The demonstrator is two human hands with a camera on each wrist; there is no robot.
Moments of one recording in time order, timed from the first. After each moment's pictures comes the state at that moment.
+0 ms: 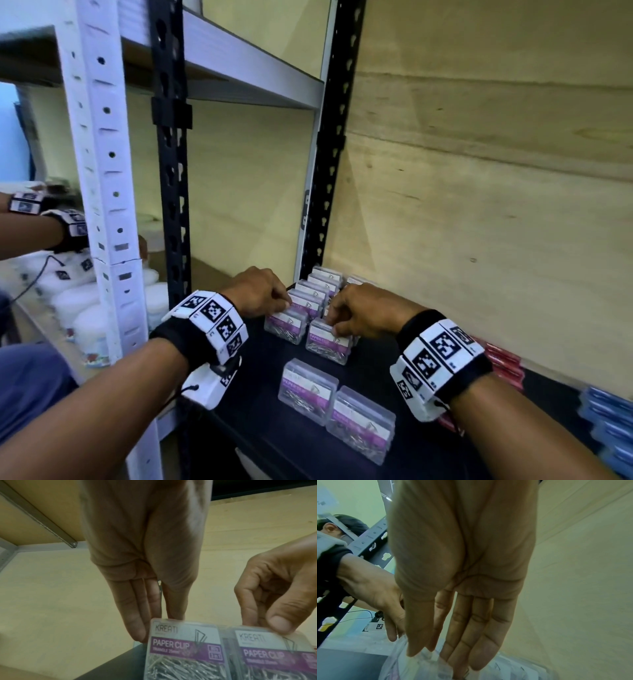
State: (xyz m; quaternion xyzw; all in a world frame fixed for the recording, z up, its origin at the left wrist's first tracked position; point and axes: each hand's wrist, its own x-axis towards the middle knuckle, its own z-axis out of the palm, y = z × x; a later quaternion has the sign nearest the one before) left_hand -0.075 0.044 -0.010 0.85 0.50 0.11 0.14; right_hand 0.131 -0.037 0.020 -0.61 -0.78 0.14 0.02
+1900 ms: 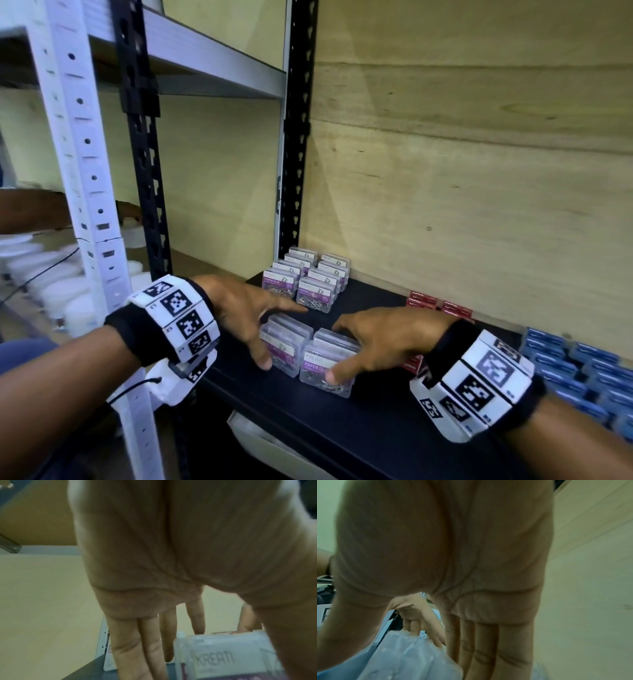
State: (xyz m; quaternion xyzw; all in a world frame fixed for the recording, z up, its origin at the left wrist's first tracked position) left_hand -0.057 -0.060 0.021 0.86 0.41 -0.19 0.24; right_hand 0.143 -0.158 0.026 -0.63 -0.74 0.16 -0.15
